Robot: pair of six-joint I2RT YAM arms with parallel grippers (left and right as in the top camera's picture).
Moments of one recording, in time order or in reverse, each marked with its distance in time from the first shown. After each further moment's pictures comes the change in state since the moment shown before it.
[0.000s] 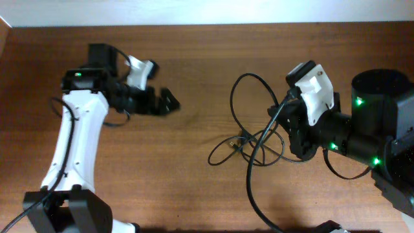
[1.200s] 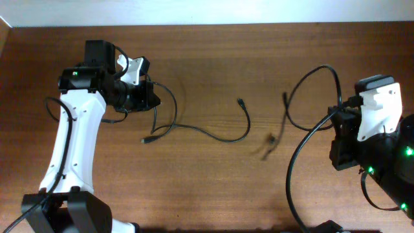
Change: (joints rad) left arm 0.020 -0.002 0.027 0.045 -0.155 -0.206; right arm 0.000 -0.151 0.001 -0.090 0.470 0.131
